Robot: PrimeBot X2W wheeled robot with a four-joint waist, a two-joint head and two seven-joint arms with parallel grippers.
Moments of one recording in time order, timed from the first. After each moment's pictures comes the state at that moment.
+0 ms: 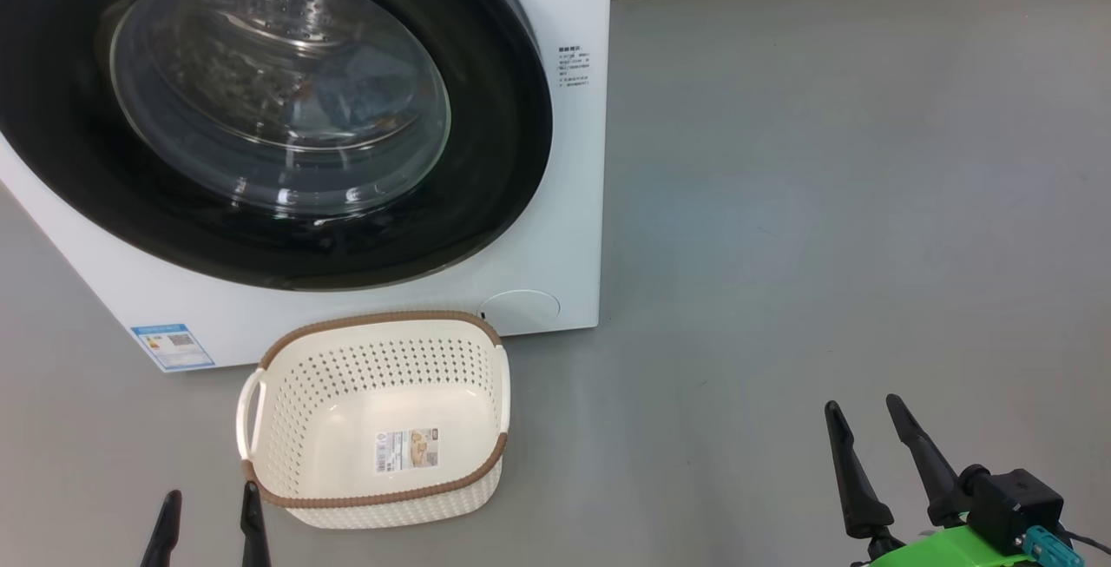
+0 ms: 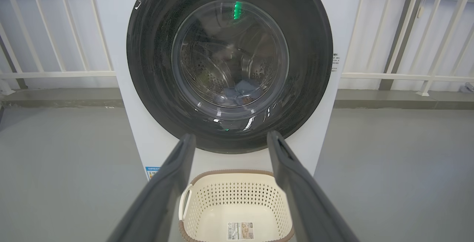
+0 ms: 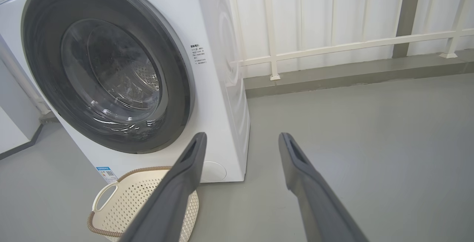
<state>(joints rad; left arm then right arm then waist) 0.23 0.04 0.02 -0.07 -0.17 -0.01 -0.25 0.02 -0.05 -0.02 0.15 0.23 0.14 -0.26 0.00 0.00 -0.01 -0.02</state>
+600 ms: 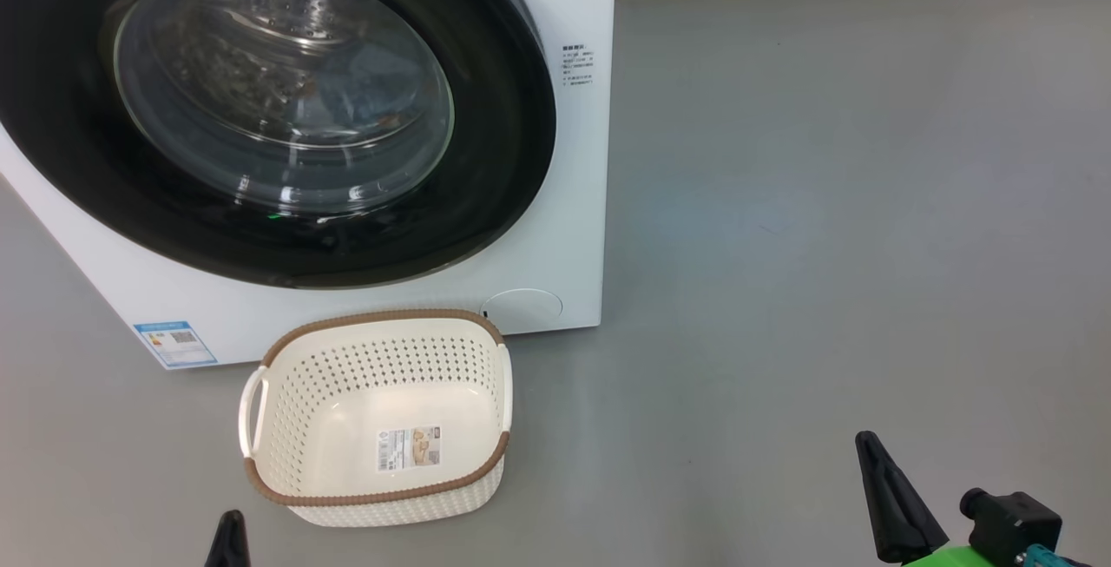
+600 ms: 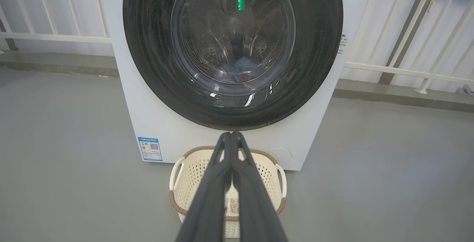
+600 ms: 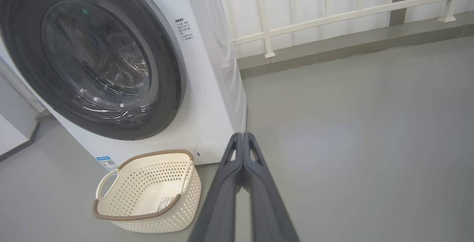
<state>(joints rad) 0.23 0.02 0.01 0.01 -0.23 -0.02 -0.24 0.04 -0.04 -0.04 0.22 0.27 0.14 -0.25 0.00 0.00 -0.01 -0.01</state>
